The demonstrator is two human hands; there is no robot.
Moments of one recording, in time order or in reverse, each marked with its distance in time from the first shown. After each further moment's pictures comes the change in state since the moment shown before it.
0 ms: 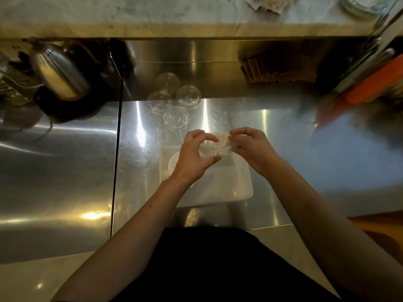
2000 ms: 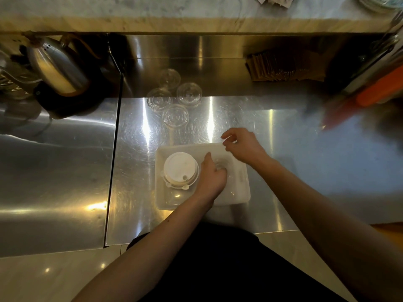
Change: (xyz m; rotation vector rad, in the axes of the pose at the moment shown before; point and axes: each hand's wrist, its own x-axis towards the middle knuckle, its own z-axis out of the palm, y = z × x) left_hand -0.017 0.022 0.067 -0.256 -0.056 -0.572; right_hand 0.055 0.022 -0.006 -0.873 -0.042 -0.275
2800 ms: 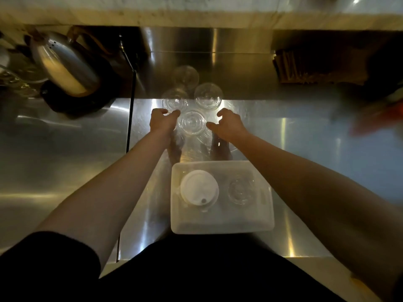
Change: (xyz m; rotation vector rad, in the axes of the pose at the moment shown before) left_hand 0.182 0.041 -0.167 -0.229 0.397 -0.172; right_hand 0.118 -0.070 0.045 0.028 -0.131 0.133
